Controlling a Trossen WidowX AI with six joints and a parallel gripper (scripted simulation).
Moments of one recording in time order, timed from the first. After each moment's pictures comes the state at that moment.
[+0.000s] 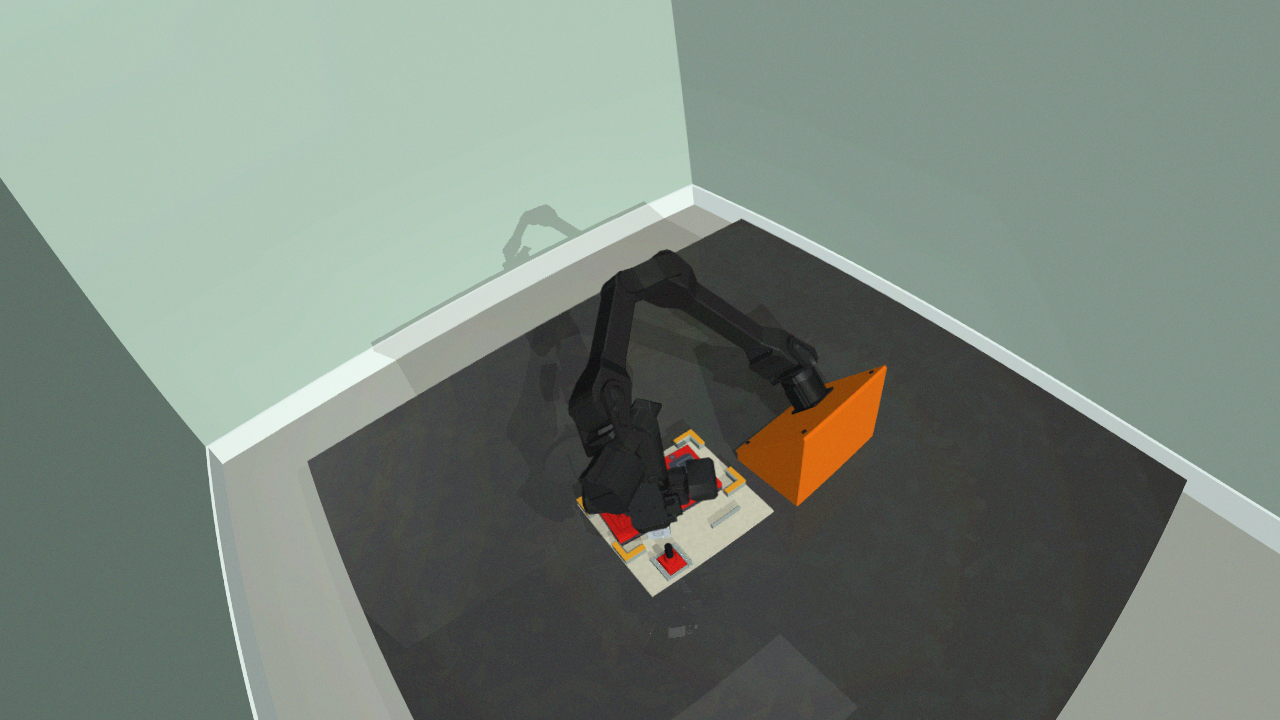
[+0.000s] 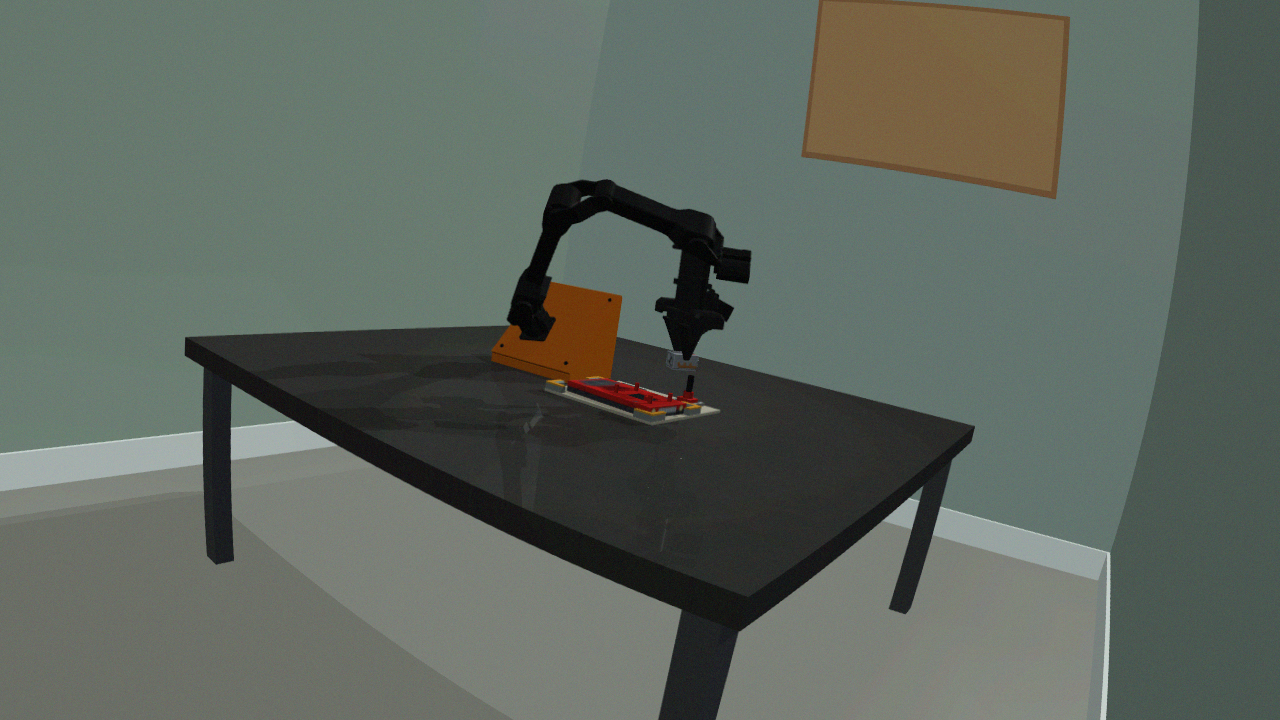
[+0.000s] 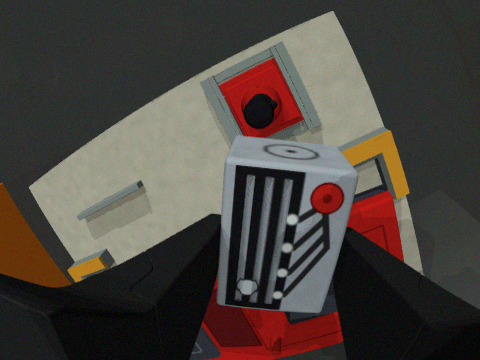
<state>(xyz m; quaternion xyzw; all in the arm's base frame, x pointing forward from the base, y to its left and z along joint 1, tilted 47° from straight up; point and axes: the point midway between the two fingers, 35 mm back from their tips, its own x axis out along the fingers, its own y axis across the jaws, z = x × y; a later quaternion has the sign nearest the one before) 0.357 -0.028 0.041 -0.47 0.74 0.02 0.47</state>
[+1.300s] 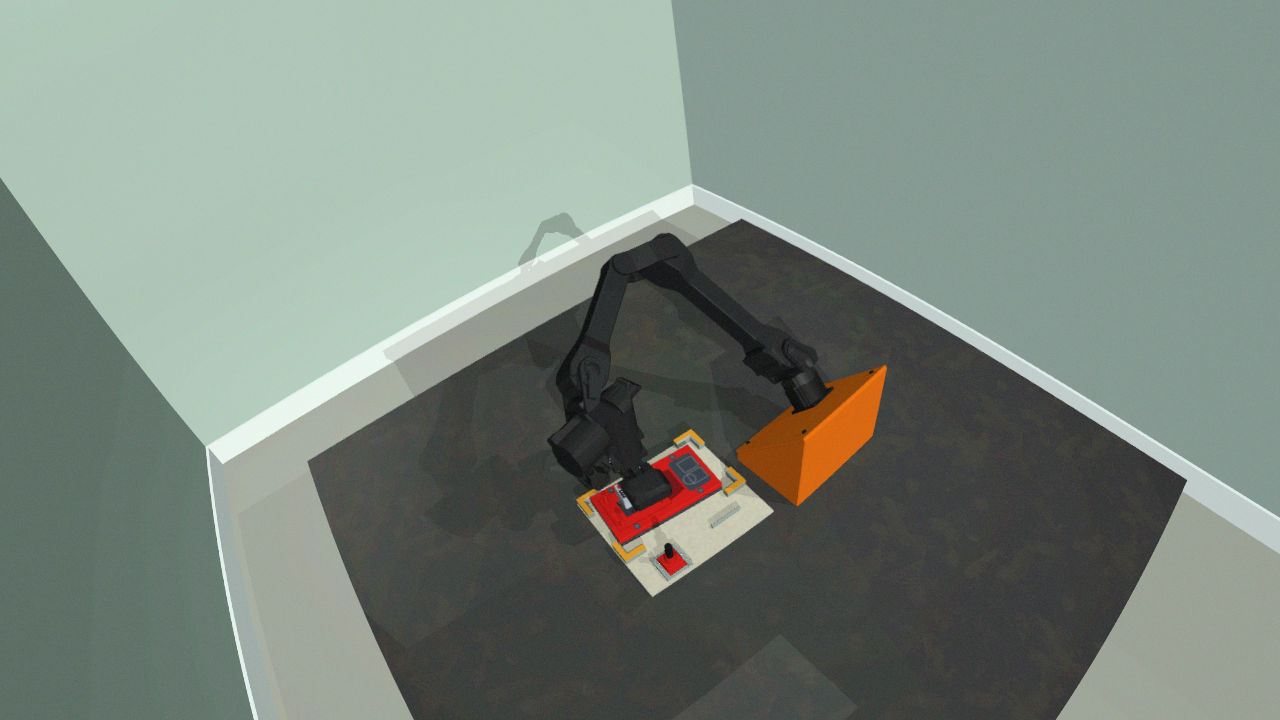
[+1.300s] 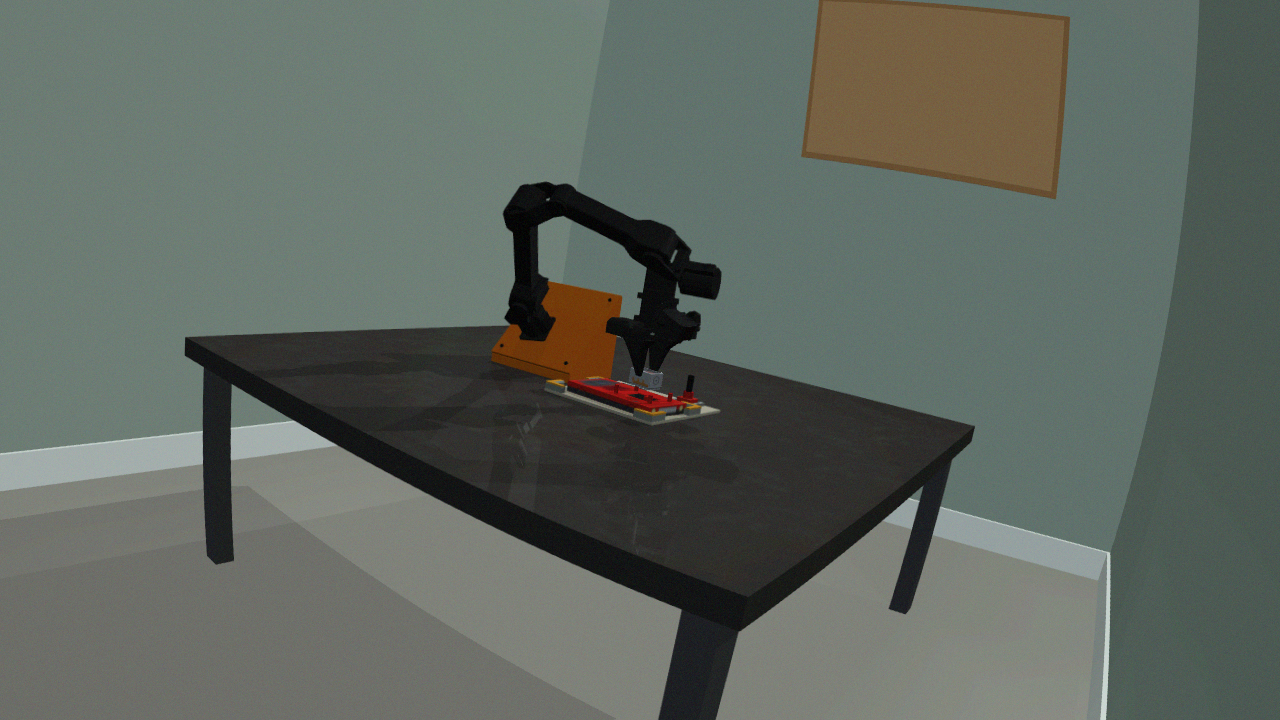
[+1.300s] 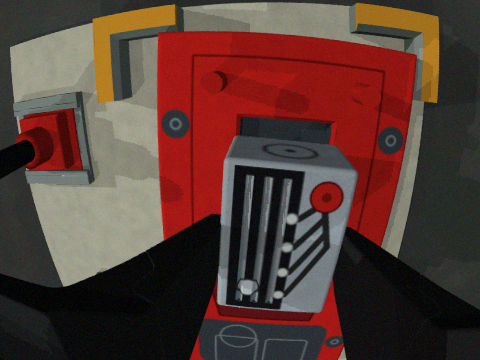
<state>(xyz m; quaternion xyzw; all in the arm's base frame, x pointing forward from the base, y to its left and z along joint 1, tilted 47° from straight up) 0.324 -0.108 0.083 -0.16 0.63 -0.39 0.65</state>
